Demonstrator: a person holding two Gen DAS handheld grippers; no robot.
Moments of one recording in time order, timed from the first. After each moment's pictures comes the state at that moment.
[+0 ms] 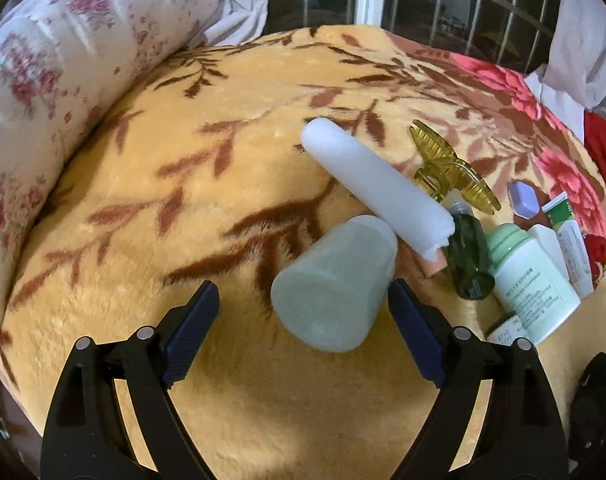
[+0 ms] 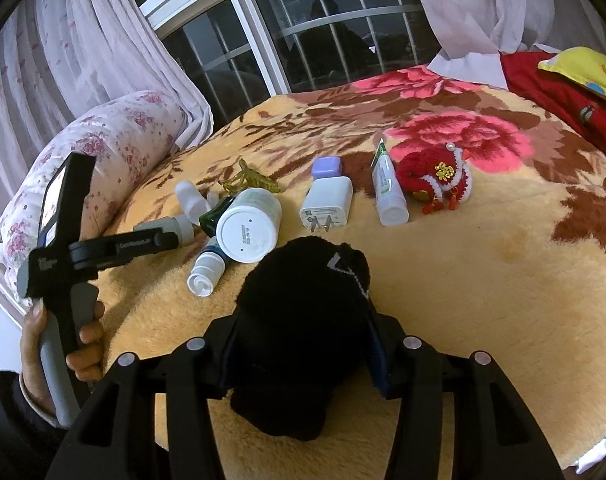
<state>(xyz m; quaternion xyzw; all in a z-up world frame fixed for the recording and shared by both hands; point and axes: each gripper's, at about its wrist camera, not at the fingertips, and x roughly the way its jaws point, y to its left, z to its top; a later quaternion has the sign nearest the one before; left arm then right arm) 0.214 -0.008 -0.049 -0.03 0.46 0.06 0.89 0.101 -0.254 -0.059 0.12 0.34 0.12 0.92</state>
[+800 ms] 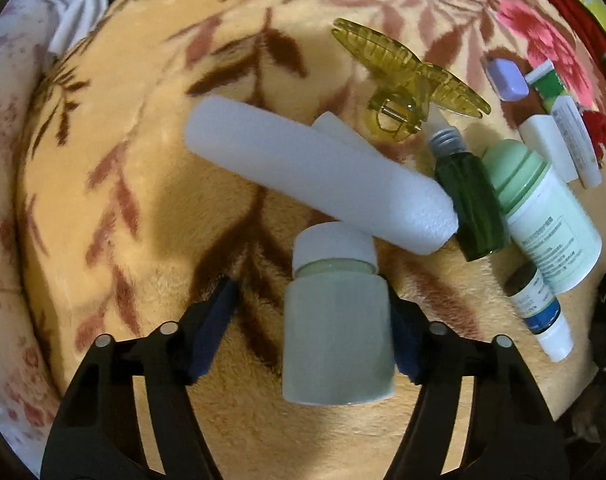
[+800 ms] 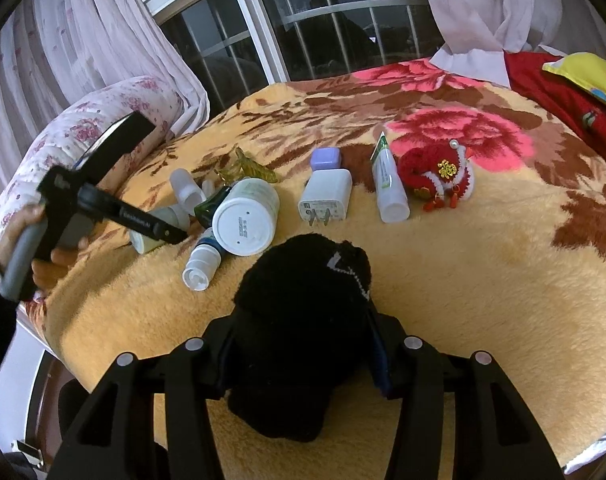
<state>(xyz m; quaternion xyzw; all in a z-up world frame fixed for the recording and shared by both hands) 0.294 -0.021 -0.061 0.14 0.64 -0.10 0.75 0.106 -0.253 -0.057 0.10 0.37 0.12 0.92</state>
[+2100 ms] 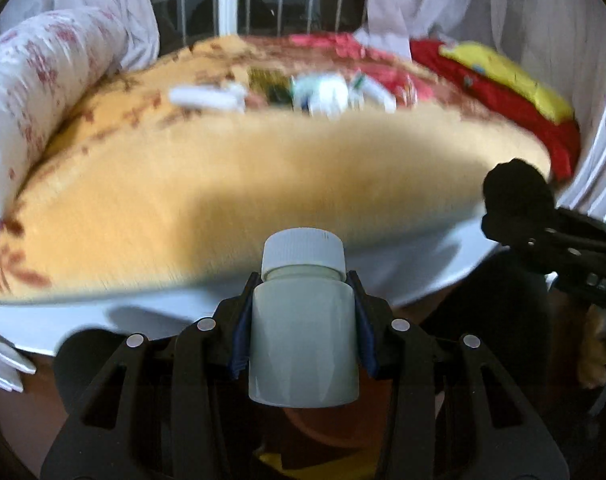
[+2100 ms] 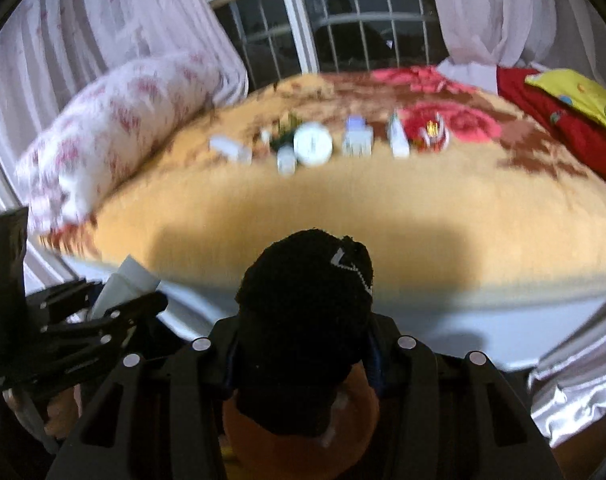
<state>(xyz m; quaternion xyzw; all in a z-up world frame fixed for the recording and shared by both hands) -0.032 -0.033 -0.062 0.04 0.42 -0.16 0.89 -0.053 -0.226 -0.051 0.04 0.38 0.13 0.91</state>
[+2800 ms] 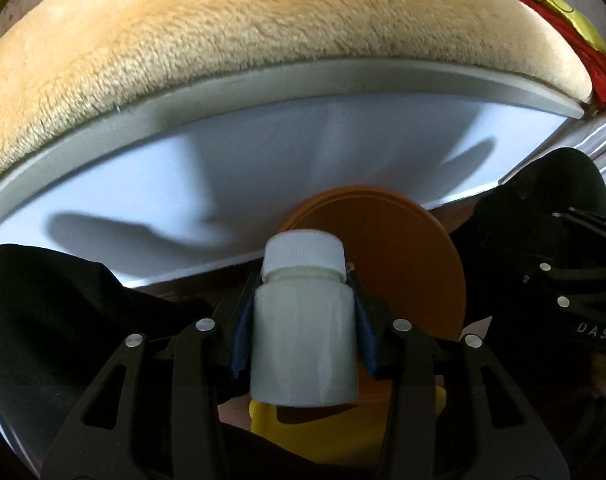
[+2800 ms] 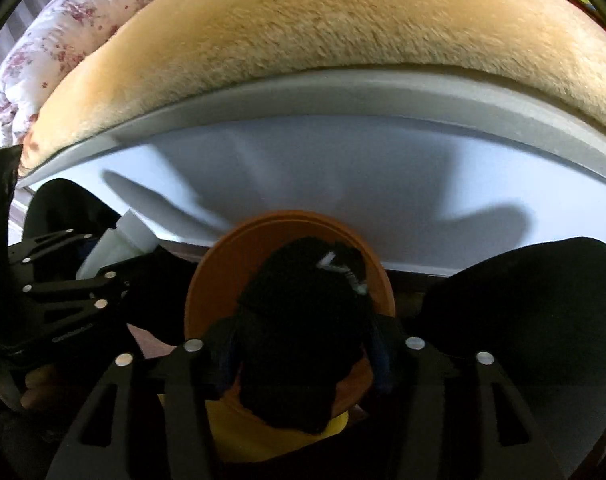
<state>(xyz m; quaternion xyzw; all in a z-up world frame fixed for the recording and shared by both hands) -0.015 -0.036 -0.163 0.05 0.55 -0.16 0.82 -0.038 -0.210 -0.172 0.03 0.54 0.12 0.83</state>
